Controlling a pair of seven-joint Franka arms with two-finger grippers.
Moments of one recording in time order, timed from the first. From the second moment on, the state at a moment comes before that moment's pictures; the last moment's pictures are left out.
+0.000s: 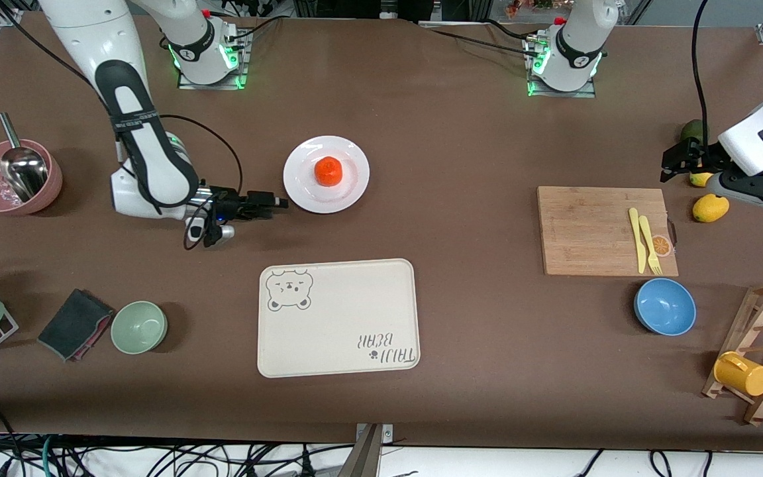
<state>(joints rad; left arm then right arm) -0.08 0.01 0.09 -1.73 0.01 1.69 0.29 0.31 0.47 -0.09 -2.18 1.30 2.12 -0.86</state>
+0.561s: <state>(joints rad) -0.08 0.01 0.08 -1.73 0.01 1.69 0.29 0.33 0.50 -0.09 -2.24 1.43 2.14 -0.94</state>
